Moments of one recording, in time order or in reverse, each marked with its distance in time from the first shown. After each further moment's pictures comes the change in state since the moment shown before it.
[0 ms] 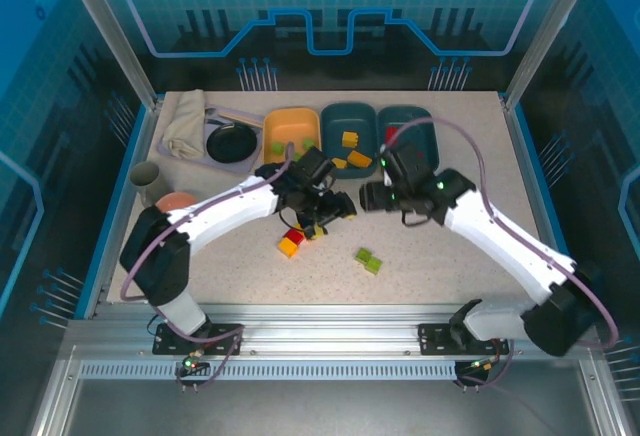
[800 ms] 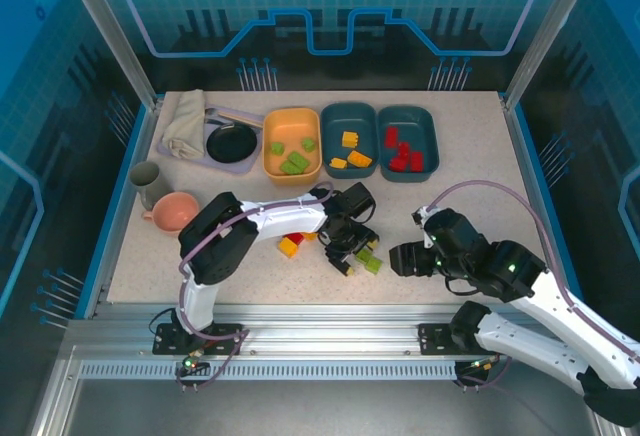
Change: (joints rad) left arm -0.153 0.302 0.058 0.116 0.024 -0.578; right arm 0.156 -0.543 -0.267 -0.208 -0.021 0.127
